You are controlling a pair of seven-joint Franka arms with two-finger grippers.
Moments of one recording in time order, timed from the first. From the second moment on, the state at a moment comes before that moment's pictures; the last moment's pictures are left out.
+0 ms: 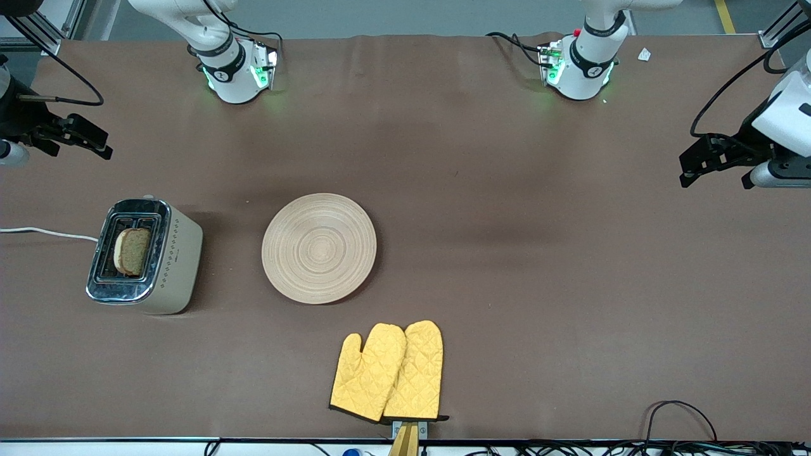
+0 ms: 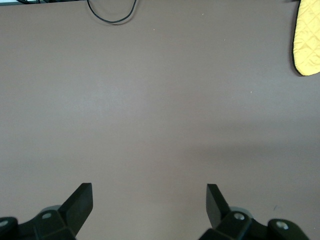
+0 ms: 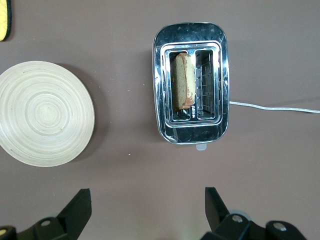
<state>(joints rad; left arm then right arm) -0.13 0.01 0.01 -1.55 0.03 1.66 -0.05 0.03 -0.15 -0.06 -1.78 -0.02 1.60 0.05</state>
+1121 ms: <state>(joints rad) -0.12 0.01 0.02 -1.55 0.03 1.66 -0.07 -0.05 0.07 -0.07 -2.08 -0.05 2.12 -0.01</state>
